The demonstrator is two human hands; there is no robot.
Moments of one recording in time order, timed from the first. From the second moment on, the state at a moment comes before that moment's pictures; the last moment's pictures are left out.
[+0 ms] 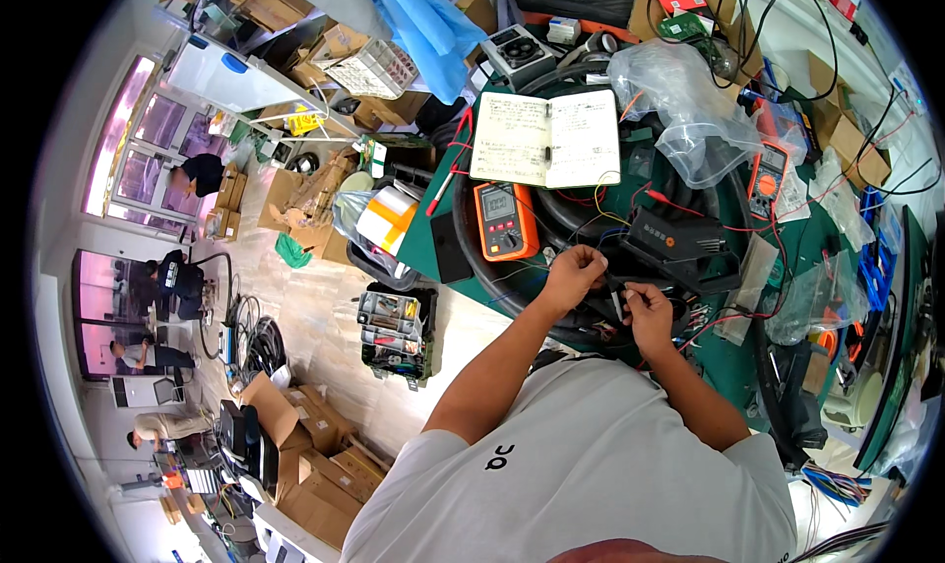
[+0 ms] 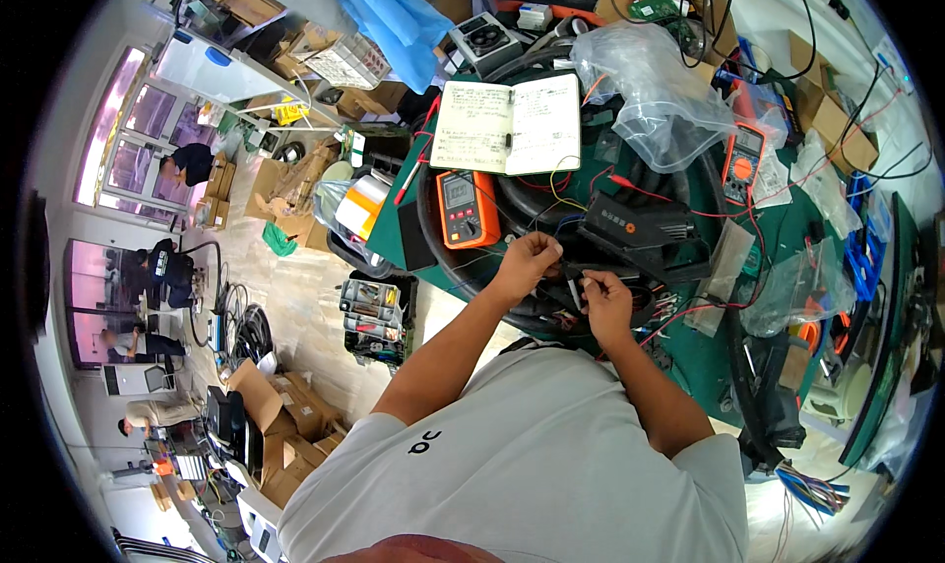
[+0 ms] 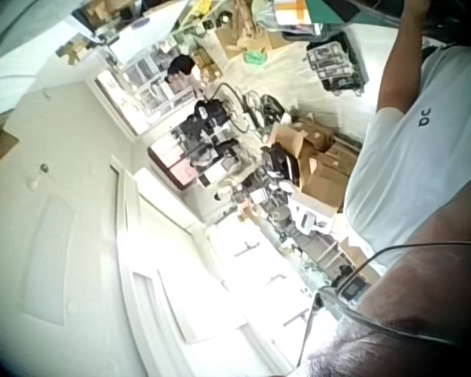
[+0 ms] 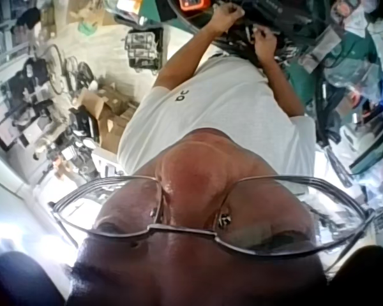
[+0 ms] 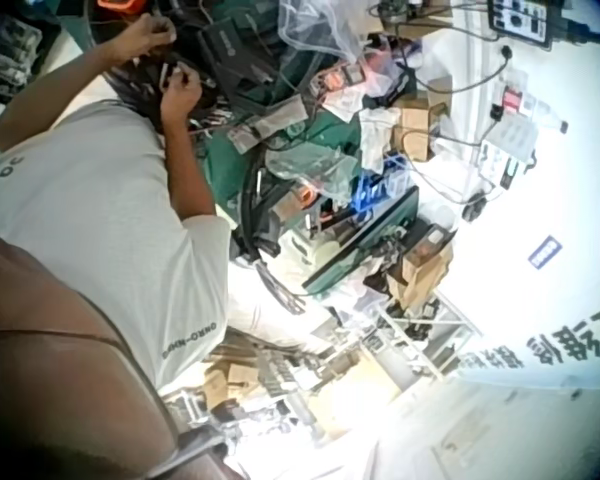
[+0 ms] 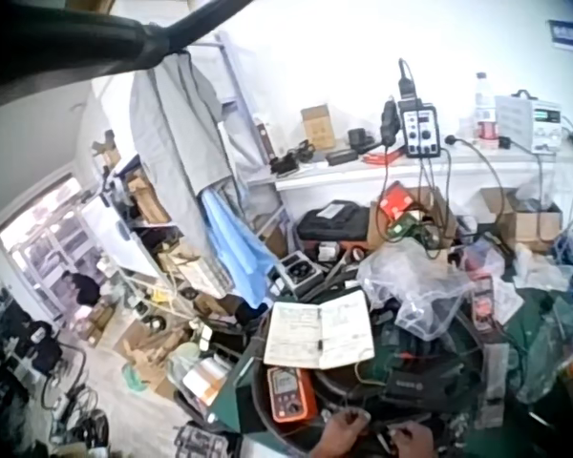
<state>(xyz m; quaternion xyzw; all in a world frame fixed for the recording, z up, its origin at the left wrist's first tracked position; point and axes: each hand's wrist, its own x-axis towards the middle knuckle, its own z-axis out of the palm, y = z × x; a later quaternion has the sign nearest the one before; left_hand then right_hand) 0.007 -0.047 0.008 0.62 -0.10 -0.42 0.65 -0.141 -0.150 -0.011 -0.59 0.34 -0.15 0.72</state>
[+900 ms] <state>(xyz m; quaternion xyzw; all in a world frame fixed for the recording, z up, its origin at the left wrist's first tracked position) 0.001 -0.045 0.006 0.72 -0.18 -0.28 0.62 -0.138 -0.157 -0.015 -0.67 0.30 -0.09 0.68</state>
